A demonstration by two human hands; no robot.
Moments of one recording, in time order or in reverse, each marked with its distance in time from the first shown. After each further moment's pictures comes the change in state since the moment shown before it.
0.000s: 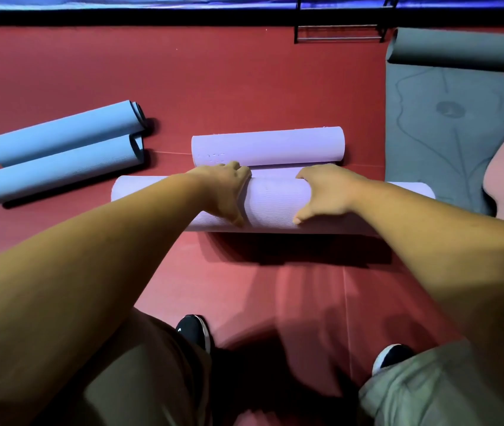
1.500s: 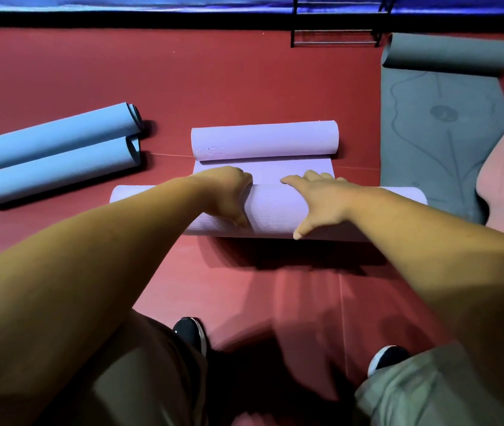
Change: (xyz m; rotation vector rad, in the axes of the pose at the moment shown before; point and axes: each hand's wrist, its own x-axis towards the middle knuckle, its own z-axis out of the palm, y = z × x) left_hand 0.010 0.006 -0.001 -0.070 0.012 0.047; right_hand -0.001 0.006 0.012 -0.101 -0.114 -0.012
